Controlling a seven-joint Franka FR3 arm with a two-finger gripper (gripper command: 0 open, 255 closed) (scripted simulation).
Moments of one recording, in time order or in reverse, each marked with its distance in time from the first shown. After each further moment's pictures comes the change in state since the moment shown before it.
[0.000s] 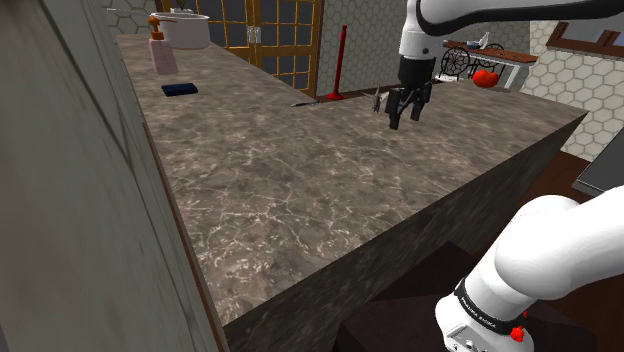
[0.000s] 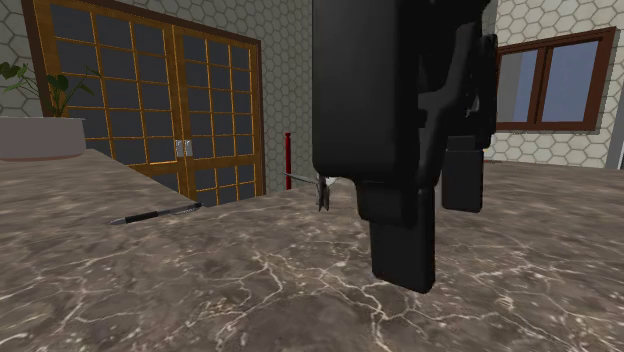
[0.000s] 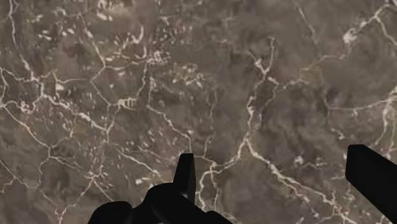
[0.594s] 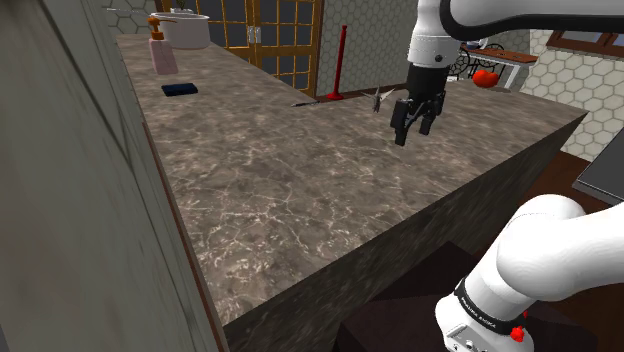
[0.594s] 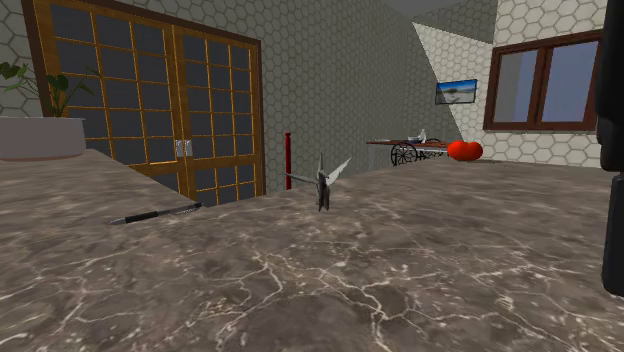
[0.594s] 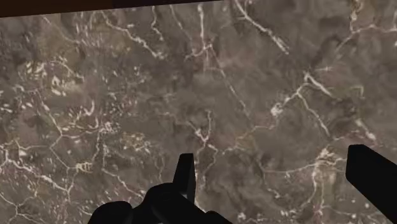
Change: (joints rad) arm 0.033 -0.193 0.103 -0.128 0.076 -0.078 0.139
